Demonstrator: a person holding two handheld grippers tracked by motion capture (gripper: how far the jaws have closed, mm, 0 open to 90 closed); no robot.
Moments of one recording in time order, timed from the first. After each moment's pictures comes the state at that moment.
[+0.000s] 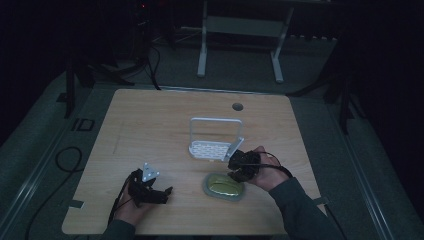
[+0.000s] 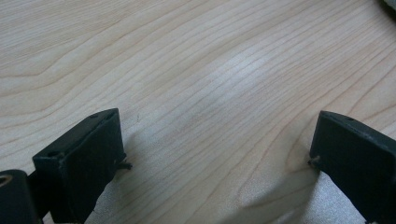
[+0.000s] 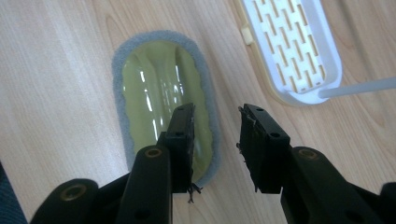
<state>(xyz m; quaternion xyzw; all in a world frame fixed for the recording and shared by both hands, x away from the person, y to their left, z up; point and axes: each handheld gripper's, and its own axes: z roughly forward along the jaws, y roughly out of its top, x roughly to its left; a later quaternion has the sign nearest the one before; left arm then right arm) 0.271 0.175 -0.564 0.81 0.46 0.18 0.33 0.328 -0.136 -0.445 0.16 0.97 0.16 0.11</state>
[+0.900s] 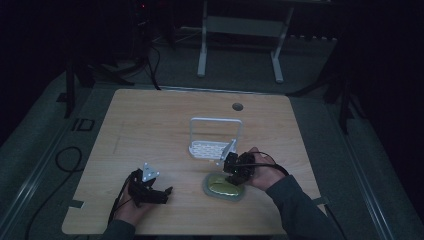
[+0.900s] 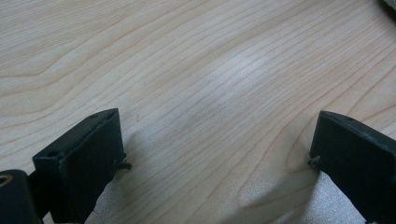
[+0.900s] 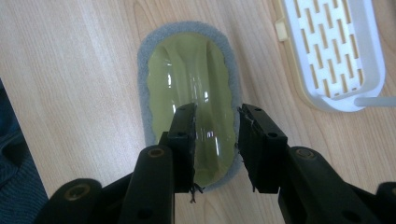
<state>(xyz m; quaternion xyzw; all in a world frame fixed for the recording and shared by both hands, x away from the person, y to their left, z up) 0.271 0.175 -0.564 0.81 0.46 0.18 0.33 0.328 -0.124 -0.449 0.13 0.98 0.12 0.07</state>
